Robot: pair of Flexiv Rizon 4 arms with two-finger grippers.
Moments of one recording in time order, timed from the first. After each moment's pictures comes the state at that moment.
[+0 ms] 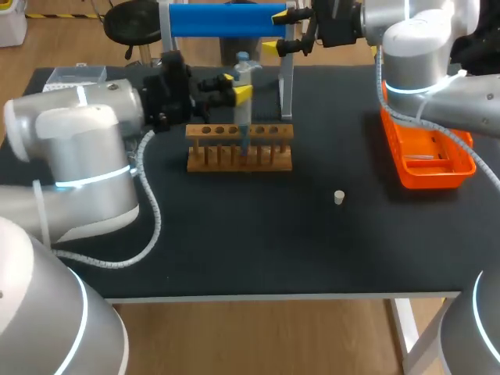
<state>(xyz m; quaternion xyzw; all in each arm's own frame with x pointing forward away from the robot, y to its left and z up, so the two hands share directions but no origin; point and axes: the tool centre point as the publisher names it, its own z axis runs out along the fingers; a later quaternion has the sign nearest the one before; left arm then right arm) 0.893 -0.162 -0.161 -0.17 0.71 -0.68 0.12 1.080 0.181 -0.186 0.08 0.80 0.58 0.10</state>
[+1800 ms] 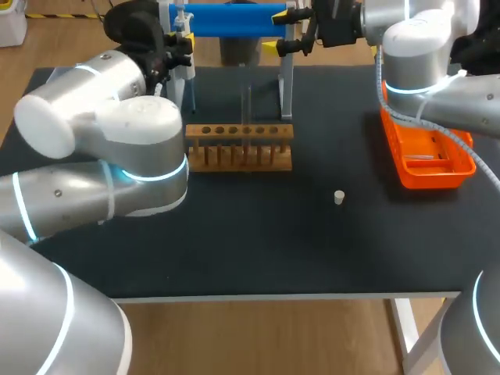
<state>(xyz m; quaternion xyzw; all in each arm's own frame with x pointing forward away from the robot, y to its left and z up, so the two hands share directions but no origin) 1.041 -0.057 -0.160 -0.44 0.63 -0.56 0.31 1.080 0.181 -0.186 0.08 0.80 0.58 0.10</state>
